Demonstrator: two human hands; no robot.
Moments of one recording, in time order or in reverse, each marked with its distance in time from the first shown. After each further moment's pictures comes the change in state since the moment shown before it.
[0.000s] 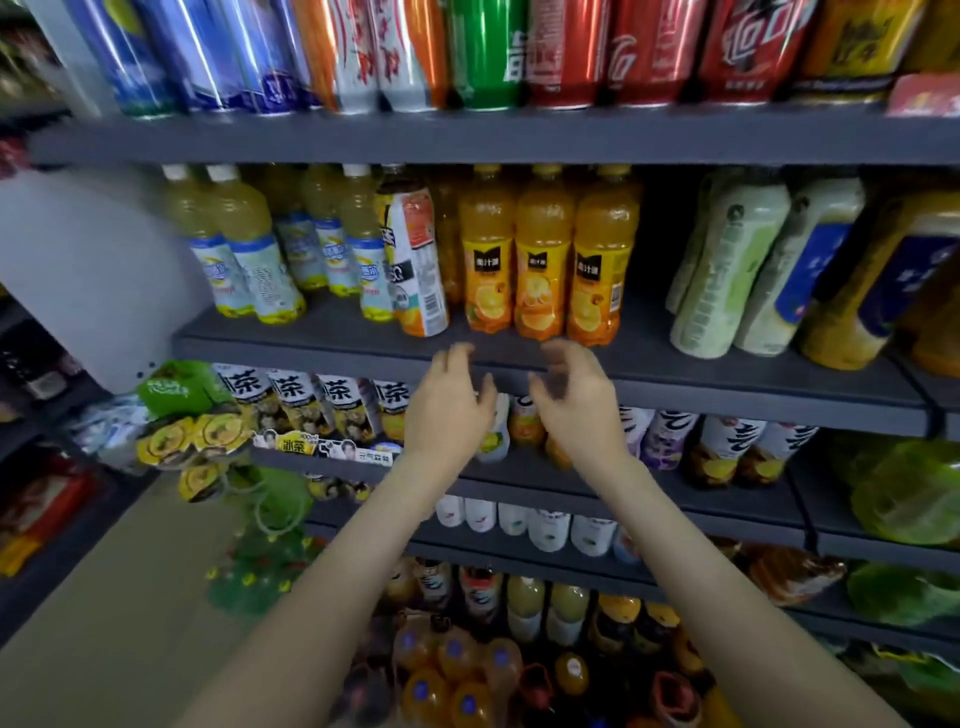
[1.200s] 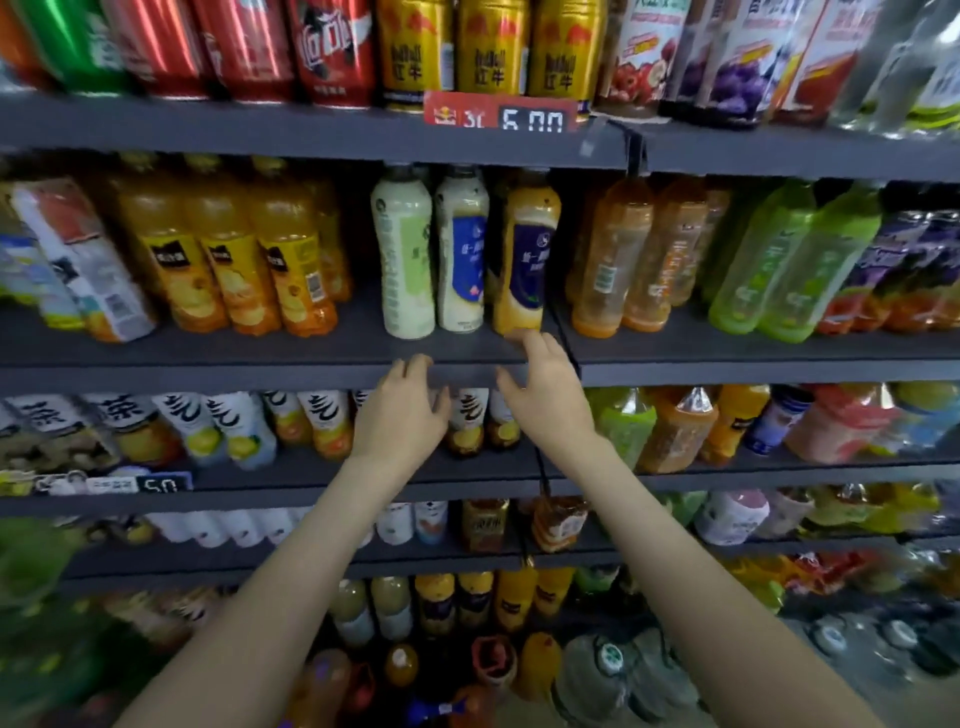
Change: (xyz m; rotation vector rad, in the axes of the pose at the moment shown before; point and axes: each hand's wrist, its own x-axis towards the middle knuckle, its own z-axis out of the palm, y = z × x) left_hand -0.052 0.216 0.118 0.007 -0.126 0.184; right_hand -0.041 0.111 -0.247 -0.316 0.019 0.039
